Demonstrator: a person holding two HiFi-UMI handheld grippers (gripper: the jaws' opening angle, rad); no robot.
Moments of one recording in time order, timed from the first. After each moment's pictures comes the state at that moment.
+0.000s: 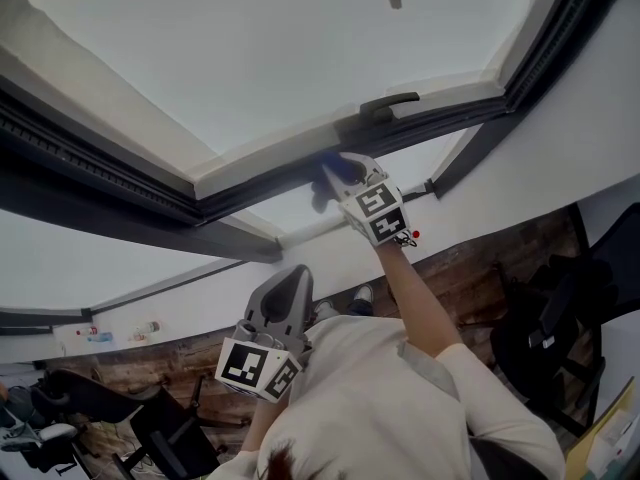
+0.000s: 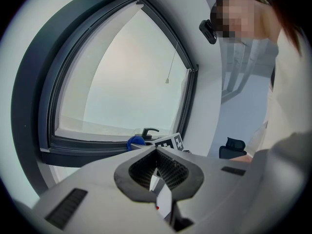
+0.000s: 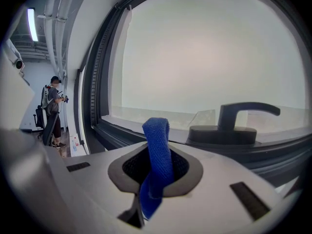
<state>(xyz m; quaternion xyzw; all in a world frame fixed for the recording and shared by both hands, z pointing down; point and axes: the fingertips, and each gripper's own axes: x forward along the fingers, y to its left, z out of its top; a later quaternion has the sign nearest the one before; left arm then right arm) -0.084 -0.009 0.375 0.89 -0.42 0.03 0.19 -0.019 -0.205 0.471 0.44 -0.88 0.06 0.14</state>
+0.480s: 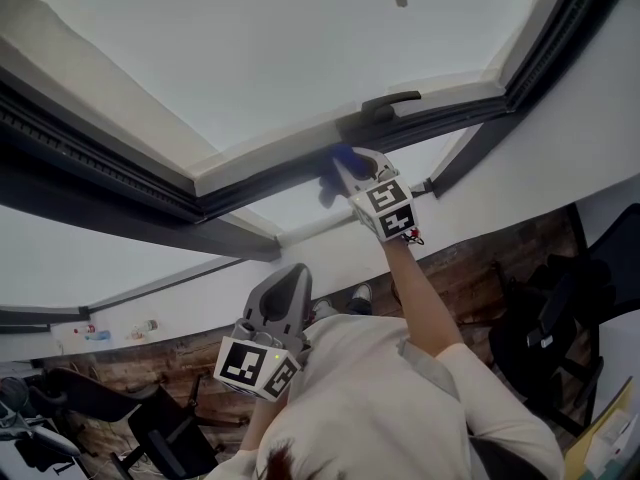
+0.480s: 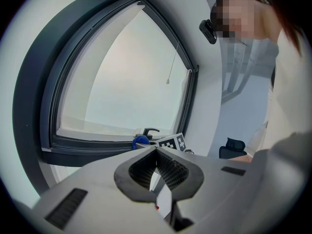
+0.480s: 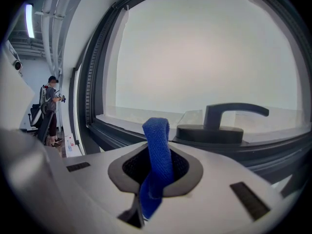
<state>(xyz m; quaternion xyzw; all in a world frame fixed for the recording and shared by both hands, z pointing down) -0.089 -0.008 0.376 0.89 -0.42 0.02 0.19 0.003 -0.208 0.471 0.47 -0.87 0.06 0.15</state>
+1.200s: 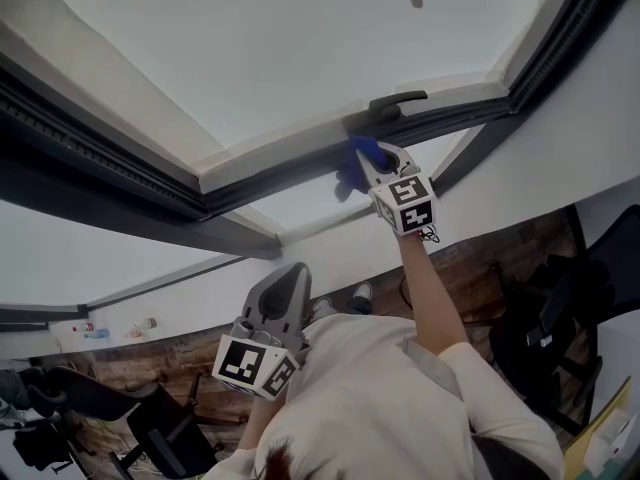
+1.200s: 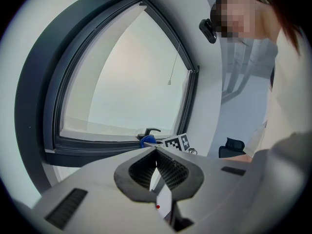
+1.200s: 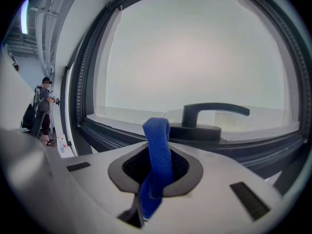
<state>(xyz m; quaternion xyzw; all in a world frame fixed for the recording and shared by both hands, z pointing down) -0.102 -0.008 0.376 0.89 -0.41 0.02 0.19 0.039 -0.214 0.471 0.51 -0.85 0.07 0.14</state>
